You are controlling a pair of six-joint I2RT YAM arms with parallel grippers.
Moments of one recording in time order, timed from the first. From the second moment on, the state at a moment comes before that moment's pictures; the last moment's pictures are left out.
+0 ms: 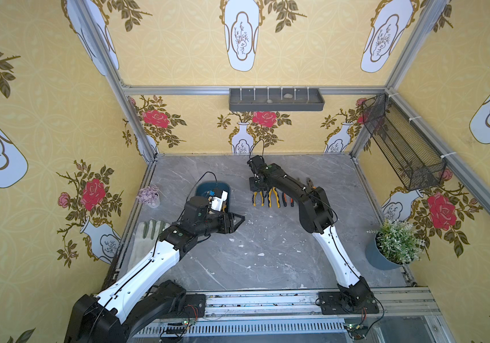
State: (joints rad) left arm -0.52 1.00 0.66 -0.22 0.46 -0.54; right arm 0.67 2.57 2.26 -0.82 0.11 0.40
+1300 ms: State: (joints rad) left arm -0.28 1.43 1.00 -0.61 0.15 -0.47; right arm 0.82 1.66 1.54 -0.55 0.24 0.29
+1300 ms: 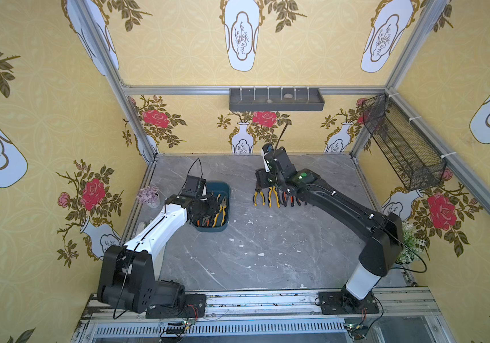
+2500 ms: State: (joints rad) left arm -0.34 2.02 1.43 -0.76 -0.25 -0.22; right arm 0.78 1.22 1.04 -0.61 0.19 0.49
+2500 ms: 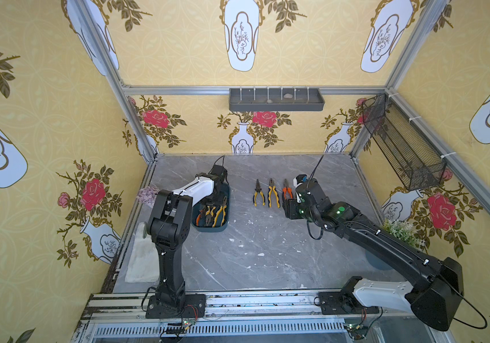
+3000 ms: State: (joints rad) left arm -0.31 1.81 1.37 -0.81 -0.30 -0.40; right arm 0.78 1.23 1.03 -0.61 0.18 0.50
